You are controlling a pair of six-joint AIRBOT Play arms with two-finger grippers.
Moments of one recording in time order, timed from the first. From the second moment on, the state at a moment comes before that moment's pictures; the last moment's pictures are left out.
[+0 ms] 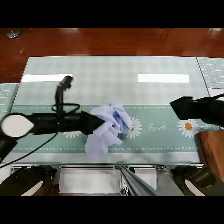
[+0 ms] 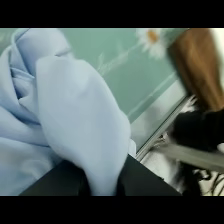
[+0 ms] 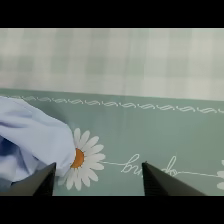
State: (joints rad) left arm -0.54 -0.76 0.65 0.73 -0.86 -1.37; right arm 0.42 -0.59 0.99 -1.59 1.27 1.98
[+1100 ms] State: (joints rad) left arm 0.13 -0.74 0.31 0.74 -1.39 -1.28; right arm -0.05 -0.74 0.54 -1.27 1.07 1.80
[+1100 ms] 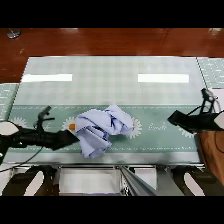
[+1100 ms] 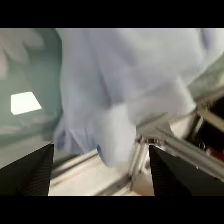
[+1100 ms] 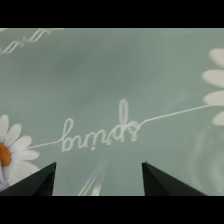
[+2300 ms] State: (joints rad) left arm -0.28 -0.78 0.28 0.64 -0.89 -1.28; right arm 0.47 -1.19 0.58 -0.69 0.66 1.62
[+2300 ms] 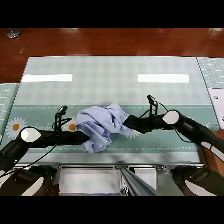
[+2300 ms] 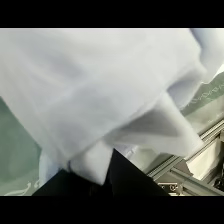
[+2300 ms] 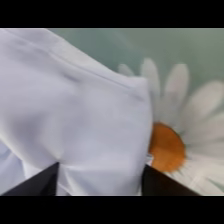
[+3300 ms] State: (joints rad) left arm 0.10 -0.75 1.39 0.66 -1.21 -1.33; right arm 0.23 -0.88 1.68 -1.22 1.22 1.58
